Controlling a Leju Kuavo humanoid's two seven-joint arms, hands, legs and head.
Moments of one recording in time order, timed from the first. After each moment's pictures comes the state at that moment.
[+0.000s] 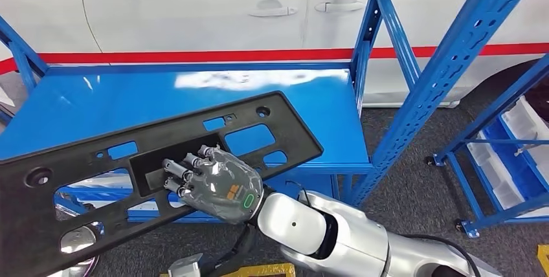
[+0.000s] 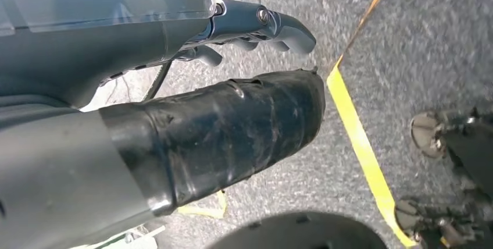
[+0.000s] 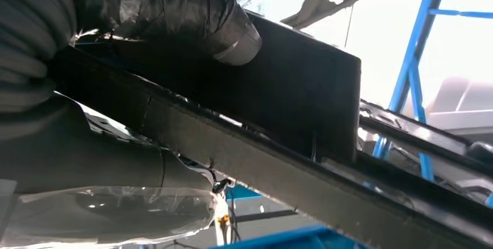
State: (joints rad) left arm -0.10 0.05 -0.71 -0.23 0.43 -0.03 0.17; right arm -0.68 -0.03 1.17 -1.73 1.34 -0.15 0.22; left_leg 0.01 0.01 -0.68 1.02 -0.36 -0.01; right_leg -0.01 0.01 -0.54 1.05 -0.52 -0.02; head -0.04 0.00
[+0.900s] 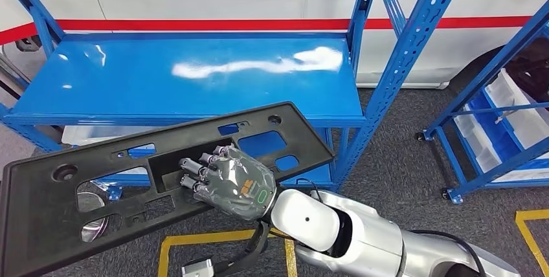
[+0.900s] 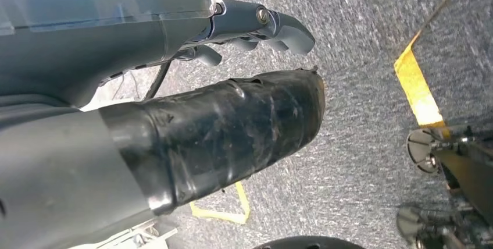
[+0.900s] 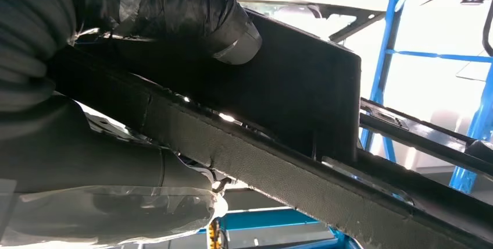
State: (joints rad) left arm -0.10 0.07 -0.71 -0.24 0.43 -0.05 0.16; right arm -0.70 -0.11 1.18 -1.80 1.20 -0.08 0.26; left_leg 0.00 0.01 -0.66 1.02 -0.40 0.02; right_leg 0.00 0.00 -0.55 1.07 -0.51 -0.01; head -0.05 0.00
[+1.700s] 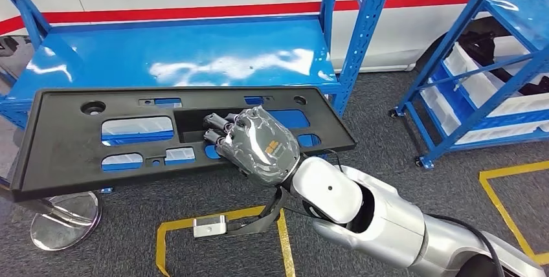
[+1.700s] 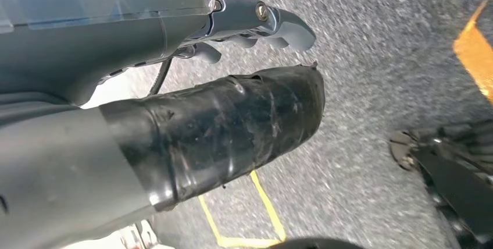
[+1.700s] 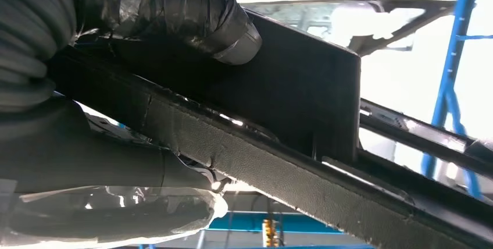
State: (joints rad) left arm -0.10 0.09 -0.71 -0.24 0.43 -0.07 0.15; right arm -0.80 -0.14 1.11 -1.81 1.05 -0.04 0.33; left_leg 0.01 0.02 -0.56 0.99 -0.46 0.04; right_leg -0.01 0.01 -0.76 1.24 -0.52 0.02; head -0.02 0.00
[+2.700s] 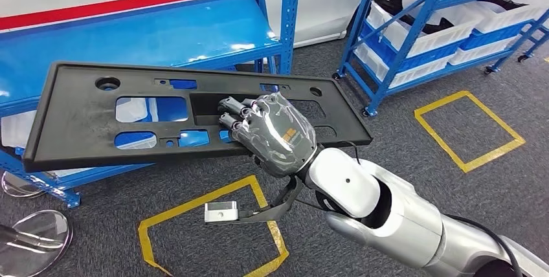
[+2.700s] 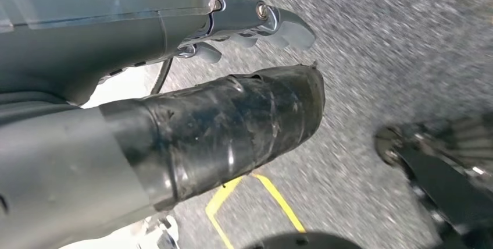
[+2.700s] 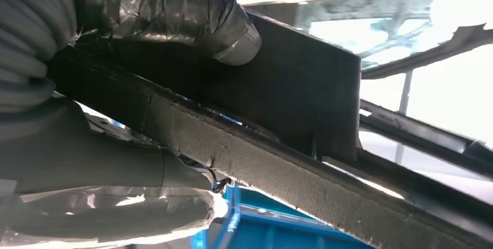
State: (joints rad) left arm -0.11 0.10 -0.71 -0.24 0.45 -0.09 0.14; right arm -0.84 -0.15 1.09 -1.82 1.01 -0.03 0.34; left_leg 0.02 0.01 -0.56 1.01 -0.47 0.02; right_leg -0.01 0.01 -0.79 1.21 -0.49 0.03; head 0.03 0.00
